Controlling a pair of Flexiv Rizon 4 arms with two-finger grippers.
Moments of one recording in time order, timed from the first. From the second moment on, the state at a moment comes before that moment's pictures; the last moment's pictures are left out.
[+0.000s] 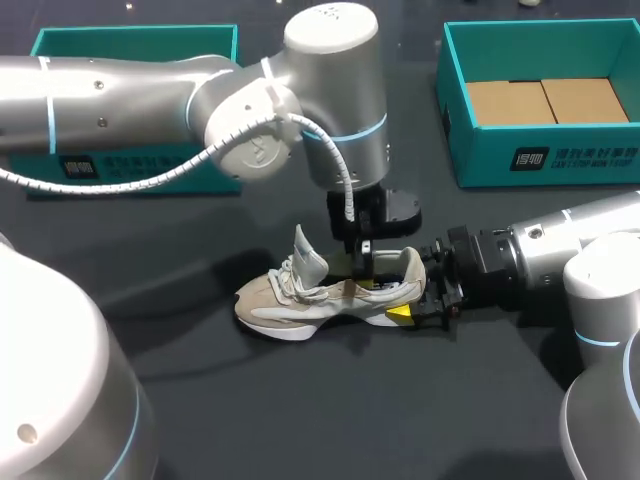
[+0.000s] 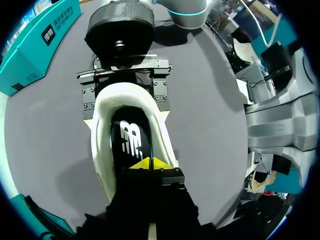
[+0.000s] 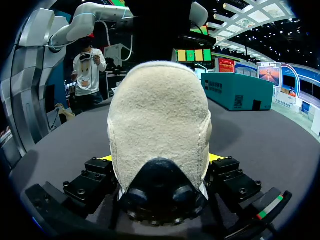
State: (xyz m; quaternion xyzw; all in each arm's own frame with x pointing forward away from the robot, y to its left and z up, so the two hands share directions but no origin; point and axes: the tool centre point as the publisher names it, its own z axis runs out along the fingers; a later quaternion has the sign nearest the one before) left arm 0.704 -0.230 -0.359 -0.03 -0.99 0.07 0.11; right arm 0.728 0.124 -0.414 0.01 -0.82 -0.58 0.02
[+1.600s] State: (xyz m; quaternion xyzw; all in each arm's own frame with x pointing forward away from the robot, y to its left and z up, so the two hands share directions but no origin) left arm 0.719 -0.213 -0.402 0.02 -1.00 0.01 -0.08; right arm 0.729 0.123 -0.415 0.01 -0.82 -0.58 0.02
